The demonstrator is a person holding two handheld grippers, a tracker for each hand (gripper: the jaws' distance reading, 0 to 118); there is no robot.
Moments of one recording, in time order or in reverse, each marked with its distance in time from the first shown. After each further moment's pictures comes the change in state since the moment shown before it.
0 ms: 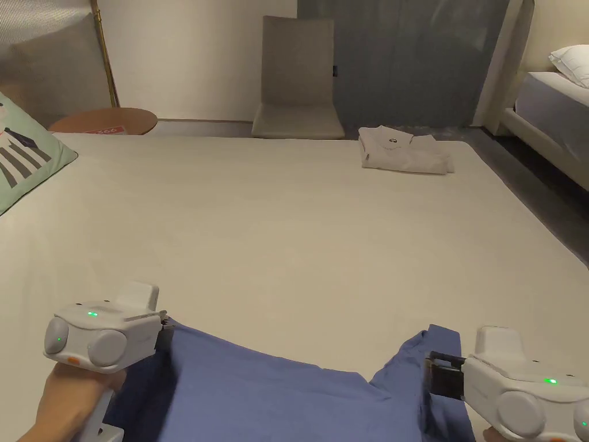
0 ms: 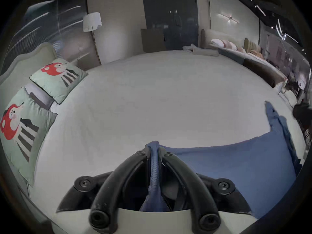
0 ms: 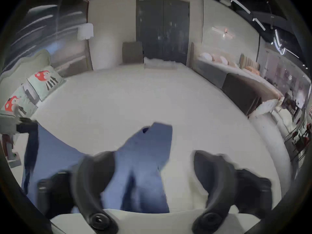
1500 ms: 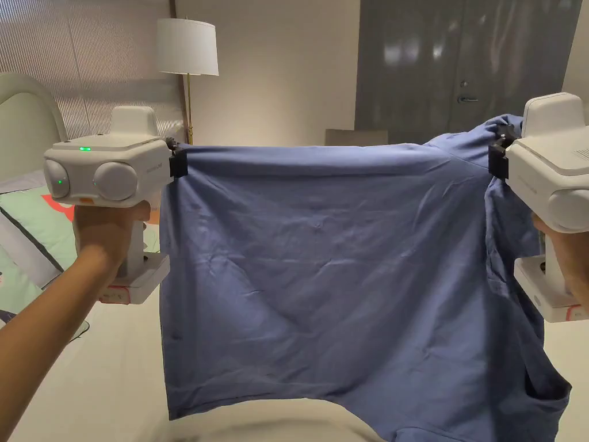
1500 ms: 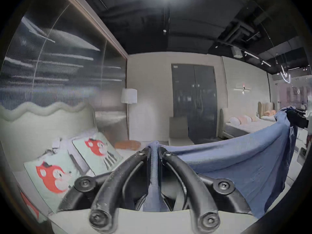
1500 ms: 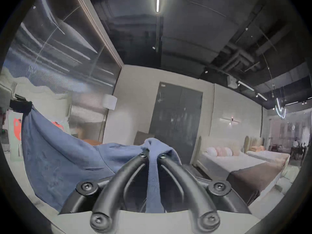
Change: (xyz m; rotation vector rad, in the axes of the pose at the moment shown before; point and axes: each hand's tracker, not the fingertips) left arm -0.069 0.226 0.259 0.707 0.212 0.149; right arm -0.058 0.285 0.229 0.940 0.061 0.234
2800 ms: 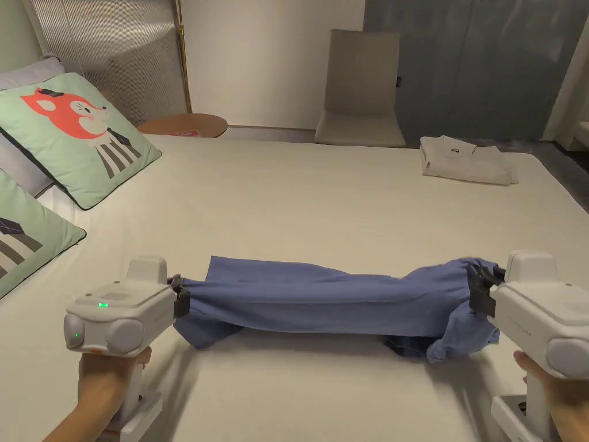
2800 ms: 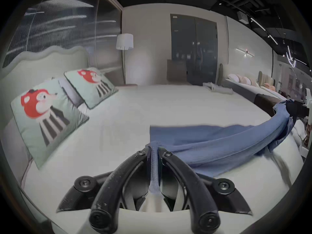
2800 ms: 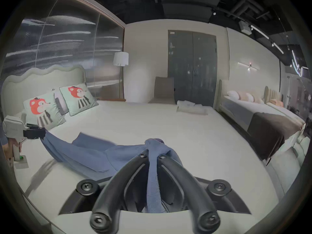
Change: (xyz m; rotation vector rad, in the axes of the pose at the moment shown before) left arm -0.004 -0.319 0.063 -0.486 -0.027 0.010; right arm -0.039 -0.269 0.101 -0.492 0.207 -0.210
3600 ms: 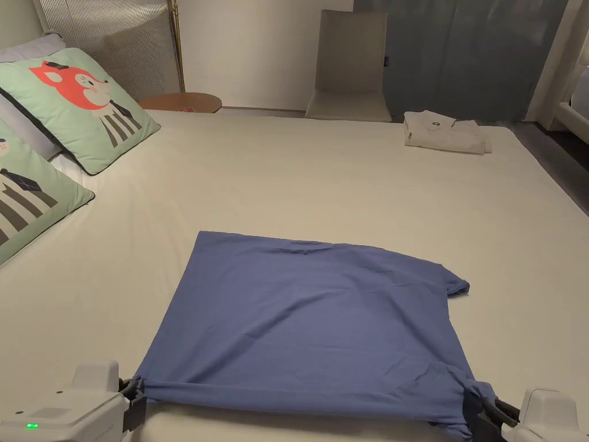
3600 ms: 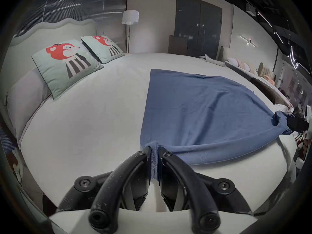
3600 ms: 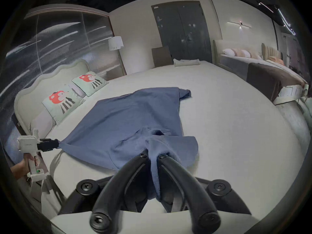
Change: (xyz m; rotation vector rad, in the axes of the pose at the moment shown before) left arm -0.035 -0.181 0.167 -0.214 -0.010 0.046; right arm -0.027 -0.170 0.213 -0.239 0.073 -0.209
